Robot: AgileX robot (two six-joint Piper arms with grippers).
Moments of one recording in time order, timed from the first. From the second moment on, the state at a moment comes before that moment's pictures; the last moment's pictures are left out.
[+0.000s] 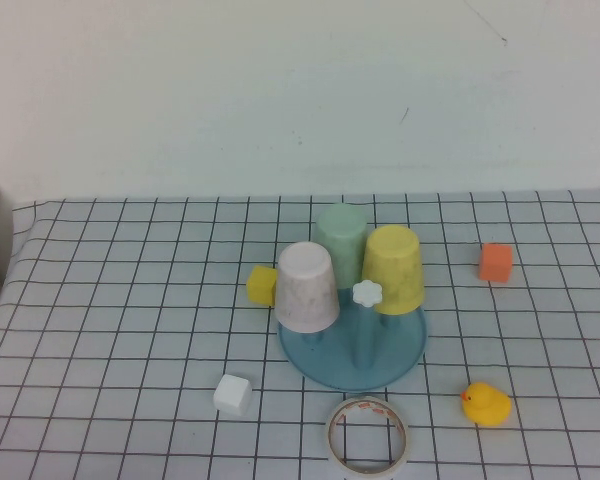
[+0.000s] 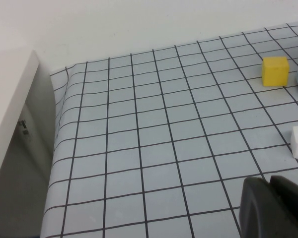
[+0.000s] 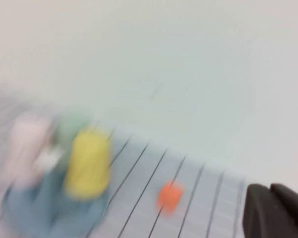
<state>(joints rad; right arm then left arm) 0.34 0.28 -0.47 -0.17 0.46 -0.03 -0.08 -0.01 0.02 -0.16 0.36 0.21</state>
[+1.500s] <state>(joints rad) -0.02 -0.01 0.02 -0.03 0.40 -0.04 -0.08 -0.01 0.02 -0.16 0.36 0.23</state>
